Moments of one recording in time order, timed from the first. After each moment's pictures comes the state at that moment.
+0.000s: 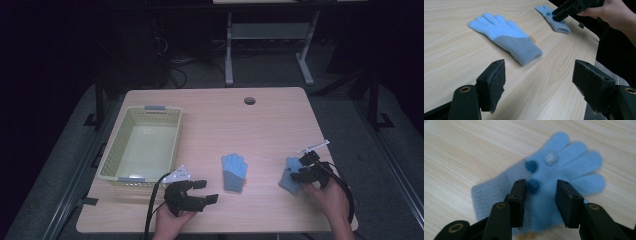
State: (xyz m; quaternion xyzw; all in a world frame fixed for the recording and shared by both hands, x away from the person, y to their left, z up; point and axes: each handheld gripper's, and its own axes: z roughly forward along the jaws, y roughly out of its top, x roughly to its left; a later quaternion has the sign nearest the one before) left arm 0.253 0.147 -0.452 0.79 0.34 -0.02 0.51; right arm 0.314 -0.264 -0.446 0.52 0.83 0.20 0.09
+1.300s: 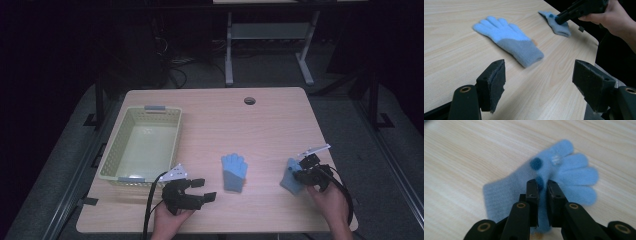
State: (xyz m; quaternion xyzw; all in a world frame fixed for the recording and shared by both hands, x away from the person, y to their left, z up) left arm 0.255 0.153 -0.449 0.78 0.35 -0.03 0.52; right arm 0.300 -0.260 -0.440 0.51 0.82 0.22 0.12
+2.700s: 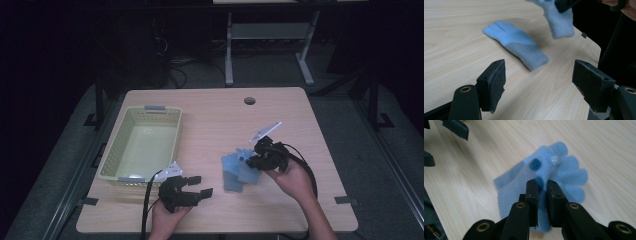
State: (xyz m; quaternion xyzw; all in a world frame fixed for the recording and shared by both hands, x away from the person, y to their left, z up) left arm 0.260 0.163 -0.448 0.76 0.37 -0.02 0.53; right arm 0.327 -0.135 -0.370 0.32 0.90 0.28 0.05
